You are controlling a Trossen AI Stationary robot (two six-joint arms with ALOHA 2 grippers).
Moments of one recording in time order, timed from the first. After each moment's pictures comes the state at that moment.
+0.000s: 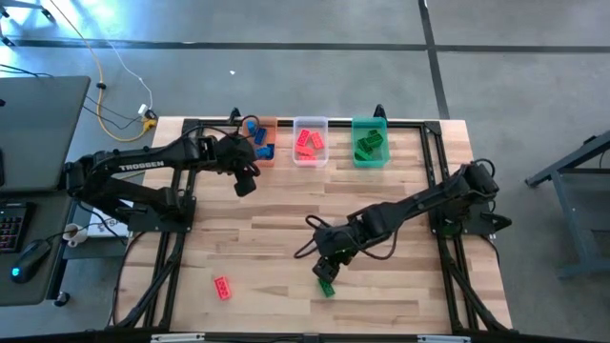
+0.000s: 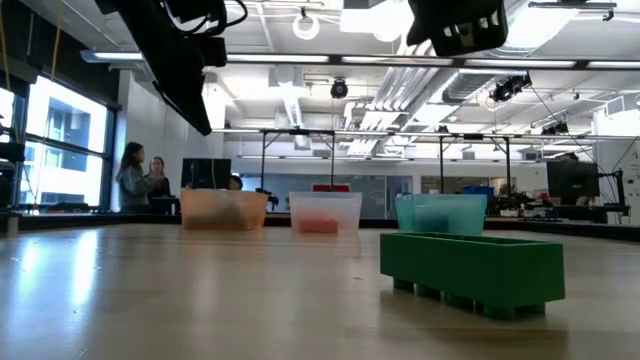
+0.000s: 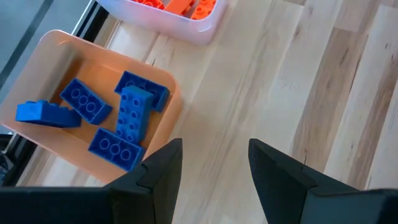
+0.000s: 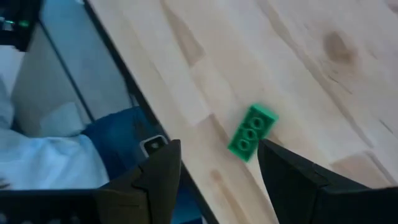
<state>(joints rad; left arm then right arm) 0.43 1.15 0.89 -0.74 -0.17 0.00 0.37 1.79 1.50 -0.70 -0.18 1.08</state>
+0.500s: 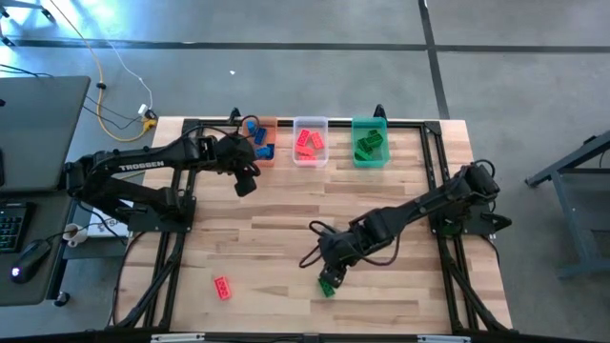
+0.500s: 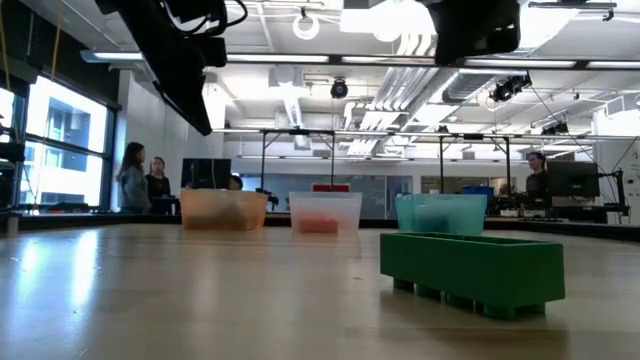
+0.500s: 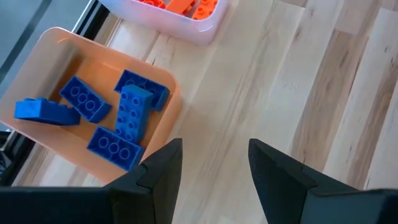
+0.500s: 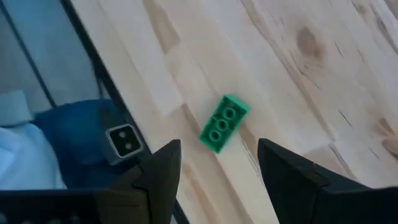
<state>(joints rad) 0.43 1.15 0.89 -0.74 -0.17 -0.02 0.39 1.79 1.50 -0.80 -0.11 1.01</state>
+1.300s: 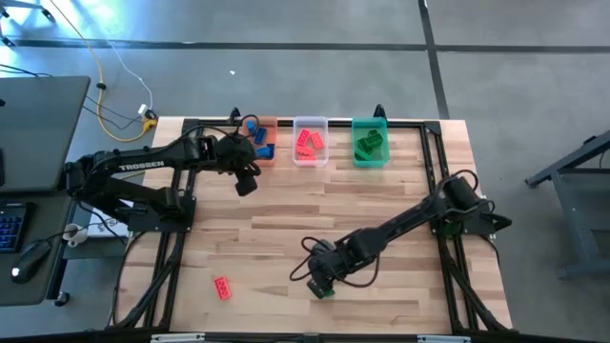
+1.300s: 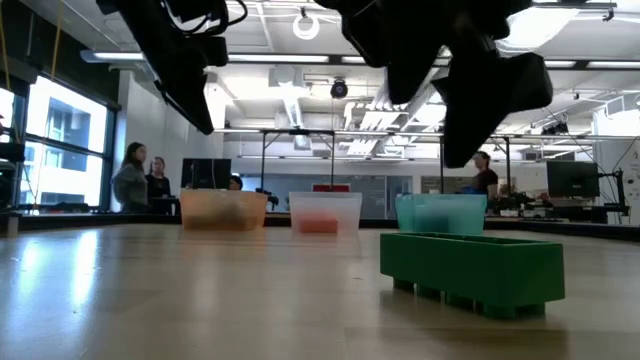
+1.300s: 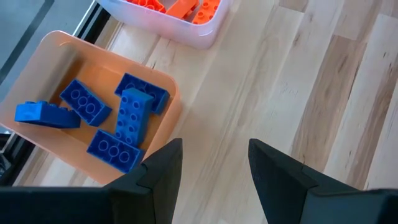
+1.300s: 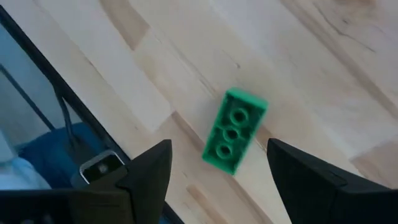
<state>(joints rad) 0.43 1.15 0.89 -0.73 -0.17 -0.02 0.44 1.97 1.50 -0.66 -0.11 1.25</state>
